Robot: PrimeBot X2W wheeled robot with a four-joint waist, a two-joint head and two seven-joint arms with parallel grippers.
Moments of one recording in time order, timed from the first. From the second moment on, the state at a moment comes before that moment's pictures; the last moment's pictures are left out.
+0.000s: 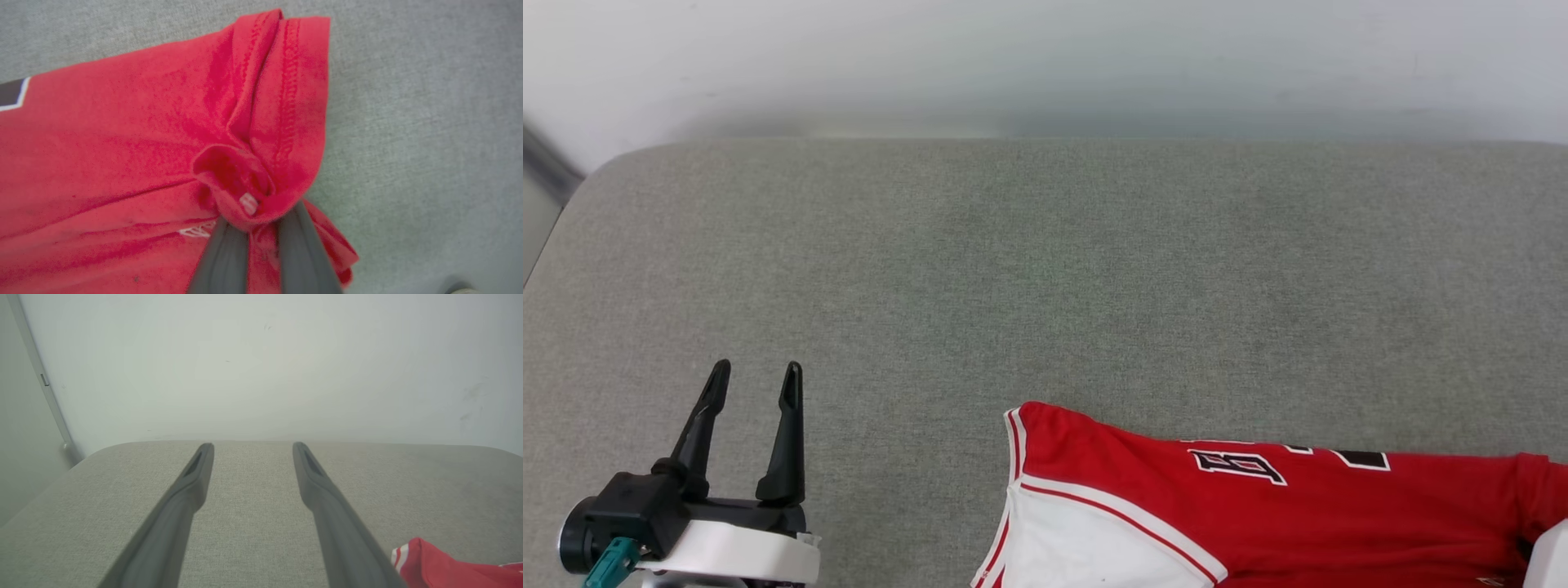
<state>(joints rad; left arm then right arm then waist) 0.04 0.20 0.04 -0.06 -0.27 -0.13 -0.26 0.00 -0.24 -0.36 0.22 0.26 0.13 0.66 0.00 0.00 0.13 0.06</state>
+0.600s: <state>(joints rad) 0.08 0.16 0.00 -0.05 -0.27 -0.13 -0.26 0.17 -0.16 -0.16 -0.15 0.39 0.13 0.83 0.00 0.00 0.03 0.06</state>
